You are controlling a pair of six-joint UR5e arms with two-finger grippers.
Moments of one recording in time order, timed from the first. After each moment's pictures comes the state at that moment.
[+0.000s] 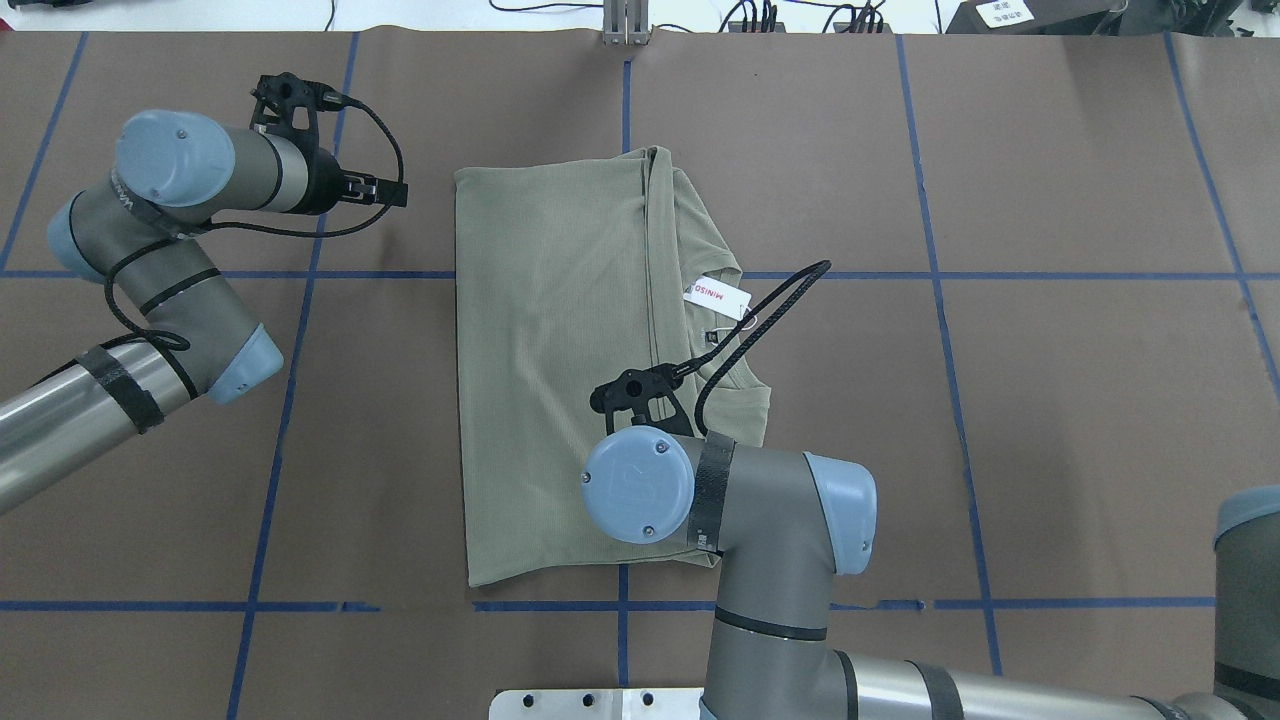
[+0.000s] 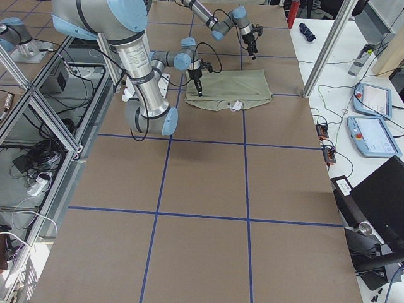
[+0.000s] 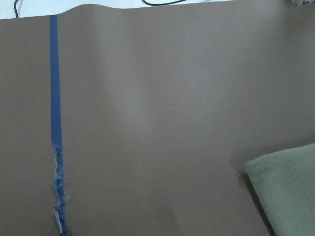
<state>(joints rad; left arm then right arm) -0.84 -2.10 -1.21 -2.47 -1.79 -0.88 0.26 -0.88 1.71 -1.78 1.50 1.08</state>
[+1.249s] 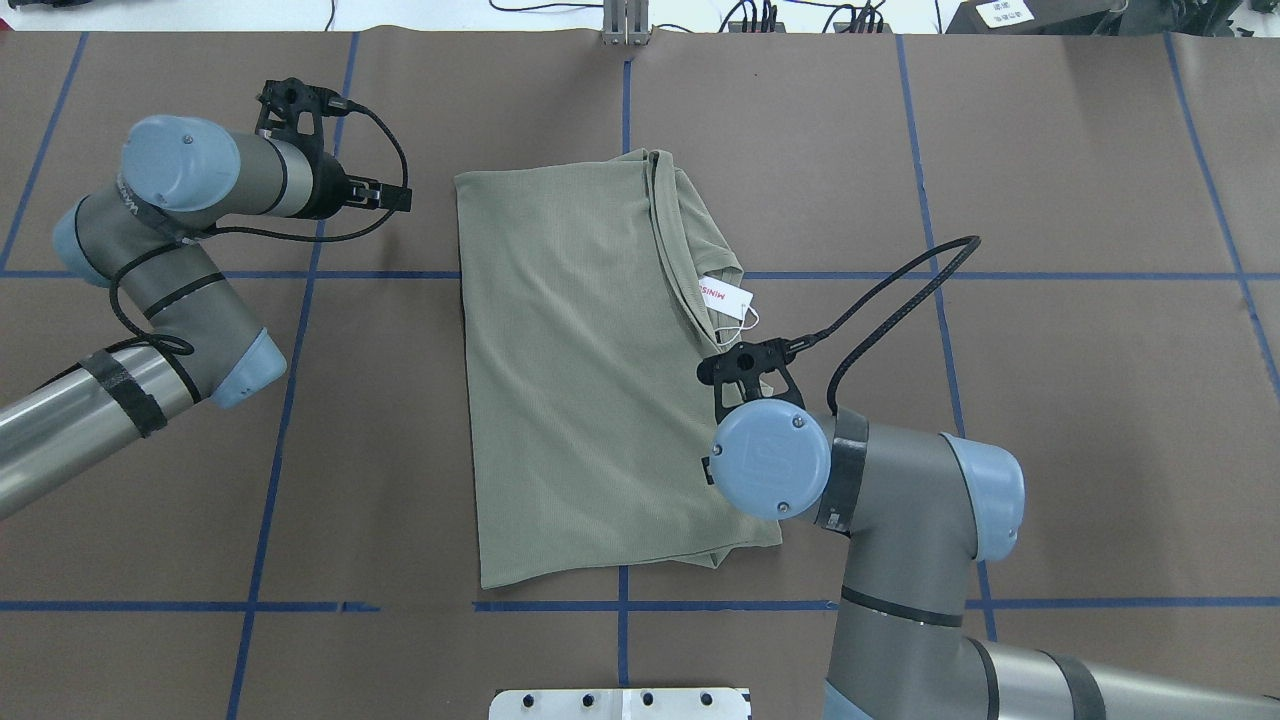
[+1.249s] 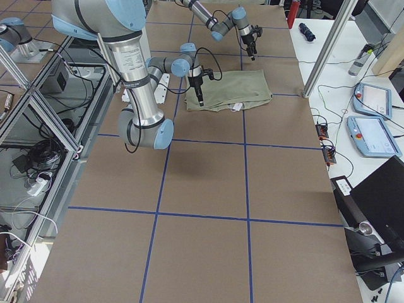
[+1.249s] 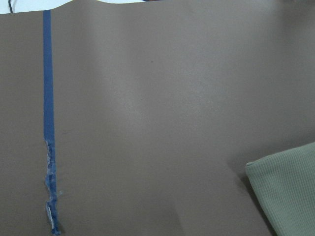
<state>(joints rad) -0.83 -2.10 -1.21 -2.47 -1.79 -0.88 0.33 -1.05 1.89 -1.81 1.51 1.11</state>
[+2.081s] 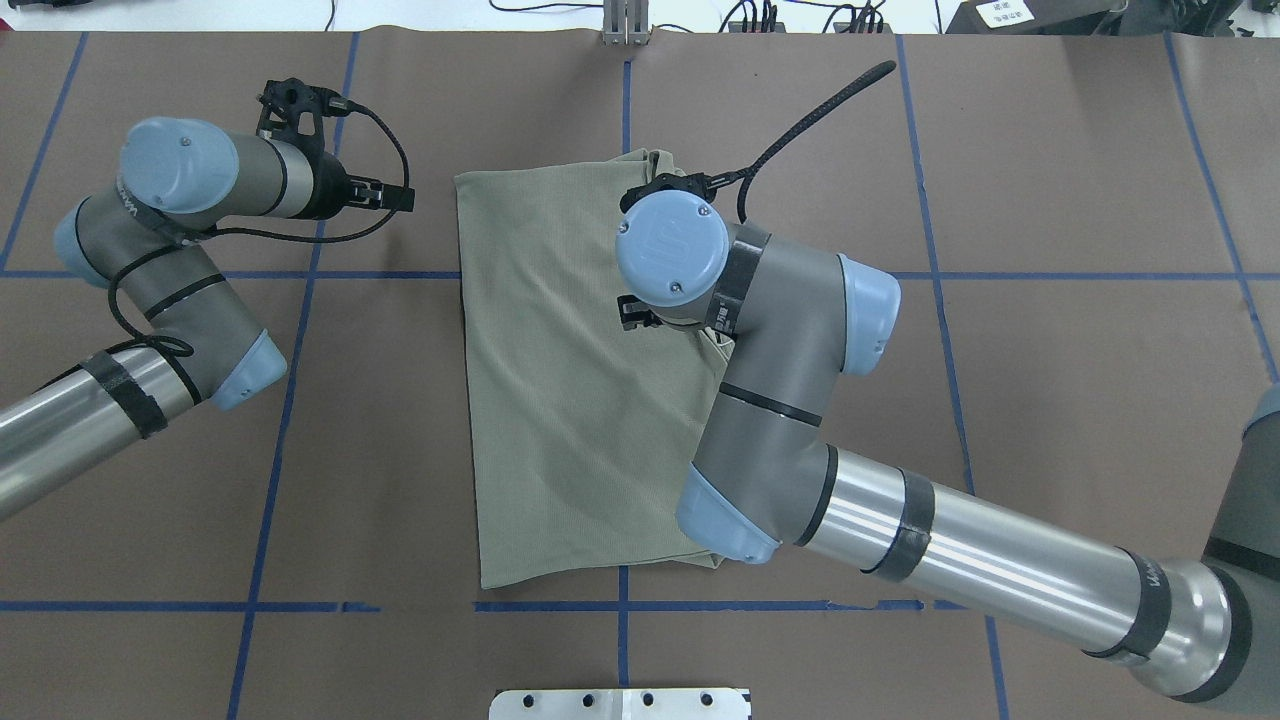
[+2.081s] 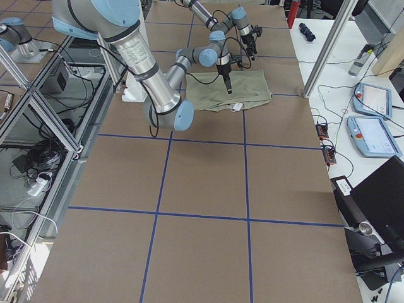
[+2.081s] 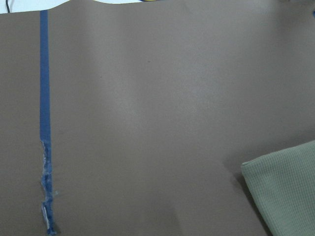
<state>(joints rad) -0.83 -2.10 -1.21 -2.50 -1.79 -0.88 0.53 -0.76 1.52 -1.68 1.60 1.00</state>
